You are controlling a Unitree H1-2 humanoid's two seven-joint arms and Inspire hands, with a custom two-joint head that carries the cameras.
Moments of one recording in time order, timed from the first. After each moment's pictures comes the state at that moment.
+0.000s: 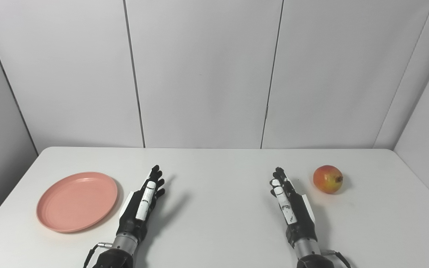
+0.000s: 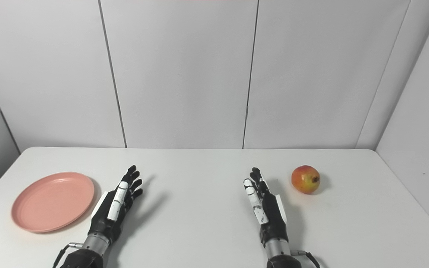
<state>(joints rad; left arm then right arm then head) -0.31 0.06 0.01 0.34 -0.09 -0.07 -0.14 -0.28 0.02 -0.01 0.27 0.02 -0.08 -0.03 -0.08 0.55</state>
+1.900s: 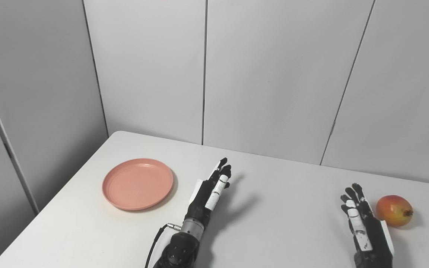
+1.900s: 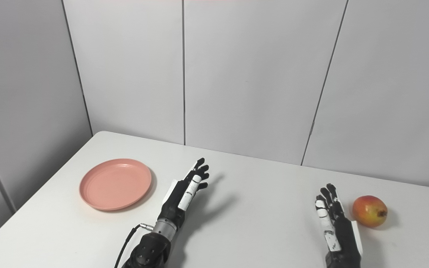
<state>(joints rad) -0.37 -0.03 -0.03 0.46 0.06 -0.19 0.04 -0.29 -0.06 -0.06 0.31 0.12 -0.18 0.07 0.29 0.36</state>
